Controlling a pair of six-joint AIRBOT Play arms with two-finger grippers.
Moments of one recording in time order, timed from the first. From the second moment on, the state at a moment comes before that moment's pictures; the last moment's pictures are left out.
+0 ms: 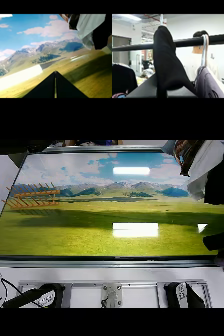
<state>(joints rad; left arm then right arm) -0.03 -1.29 2.03 0.87 -1.31 -1.43 -0.91 -0.76 1.34 -0.38 -0.11 0.39</state>
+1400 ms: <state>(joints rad) -0.03 -1.29 2.03 0.87 -1.33 -1.43 -1.06 -0.91 1.26 -0.38 -0.05 0.39</state>
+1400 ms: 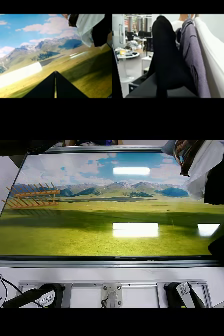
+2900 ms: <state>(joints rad) -0.16 -1.12 1.60 0.99 -1.24 -1.45 0.10 -0.86 1.25 -0.58 1.00 0.58</state>
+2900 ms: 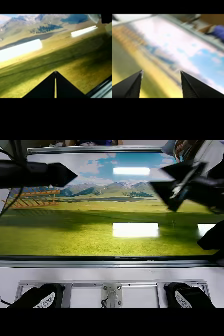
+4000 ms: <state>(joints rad) -0.23 -1.06 1.42 1.00 -1.15 -1.45 0.46 -1.07 1.25 -0.70 1.11 0.71</state>
